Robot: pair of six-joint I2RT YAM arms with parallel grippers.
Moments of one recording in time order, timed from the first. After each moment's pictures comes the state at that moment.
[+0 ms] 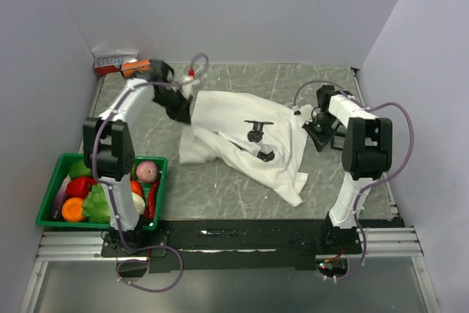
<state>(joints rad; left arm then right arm) -0.20 1.96 1.60 -0.95 0.66 0.63 -0.01 1.97 1.43 -0.98 -0.09 -0.67</state>
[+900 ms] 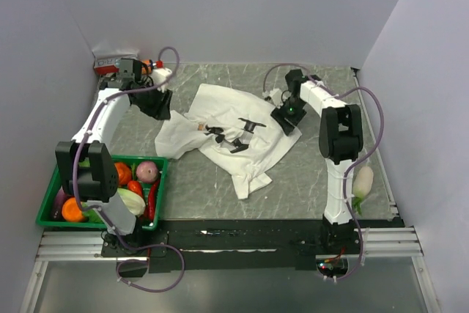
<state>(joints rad) -0.06 1.70 1.51 -0.89 0.44 0.48 0.16 2.22 1.85 -1.01 -0.18 -0.71</state>
